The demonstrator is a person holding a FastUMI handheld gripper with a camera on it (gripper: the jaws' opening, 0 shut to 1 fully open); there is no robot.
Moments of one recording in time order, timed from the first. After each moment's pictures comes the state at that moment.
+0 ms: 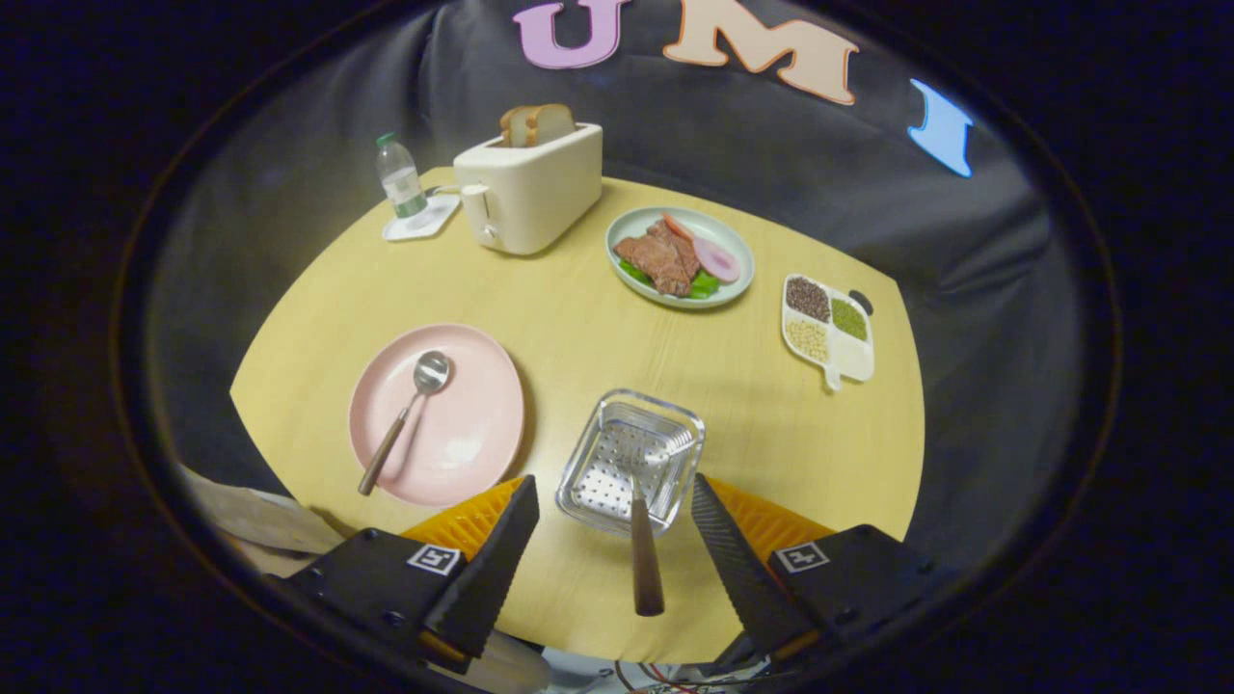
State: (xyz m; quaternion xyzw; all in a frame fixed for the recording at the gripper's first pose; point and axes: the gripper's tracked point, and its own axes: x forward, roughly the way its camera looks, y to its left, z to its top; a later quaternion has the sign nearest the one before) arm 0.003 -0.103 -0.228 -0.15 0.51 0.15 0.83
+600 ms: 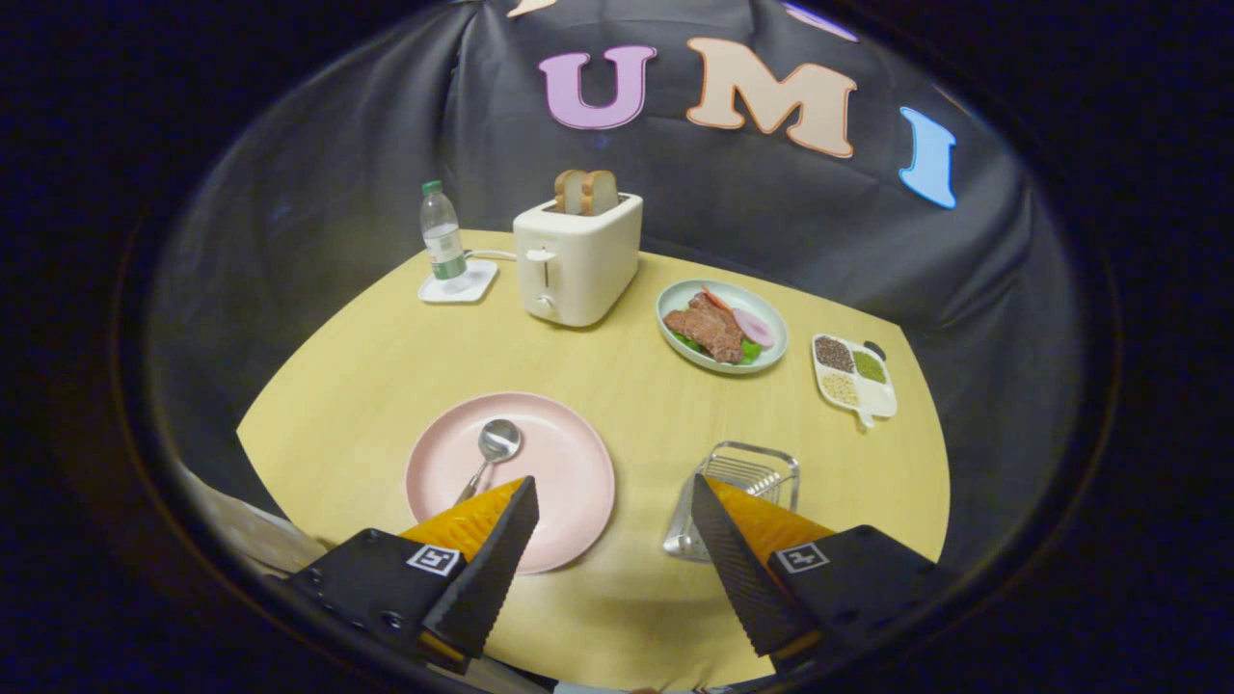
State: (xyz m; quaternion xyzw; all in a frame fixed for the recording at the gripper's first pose) arm -0.018 -0.023 -0.231 -0.12 0.43 0.15 0.88
